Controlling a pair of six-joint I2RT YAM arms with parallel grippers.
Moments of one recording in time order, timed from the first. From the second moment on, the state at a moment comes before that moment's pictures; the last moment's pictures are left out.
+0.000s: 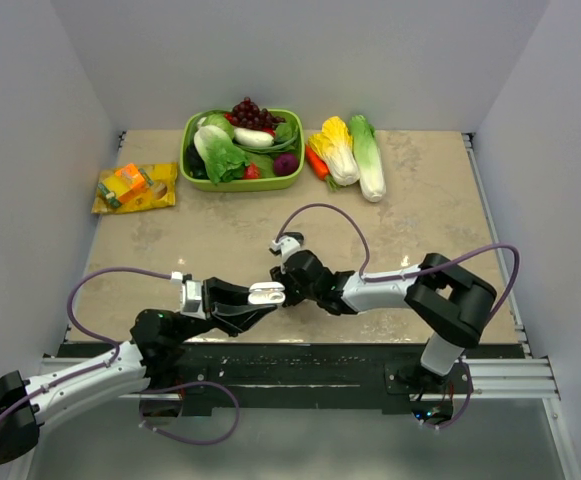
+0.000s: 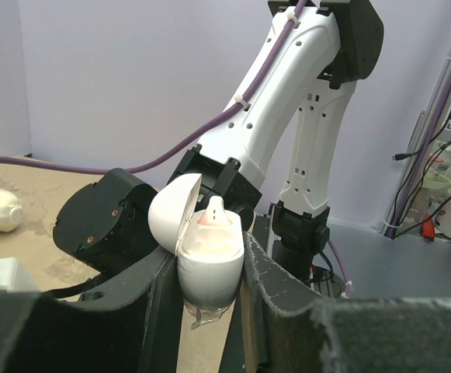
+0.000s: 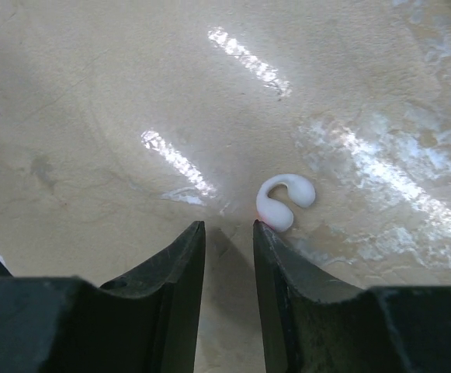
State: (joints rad) left arm -0.95 0.53 0.05 0.96 0.31 -0.34; right arm 1.01 1.71 0.77 0.23 0.07 0.40
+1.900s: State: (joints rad) left arm -0.95 0.55 0.05 0.98 0.31 -0.34; right arm 0.95 1.70 0.85 0.13 0.01 0.29
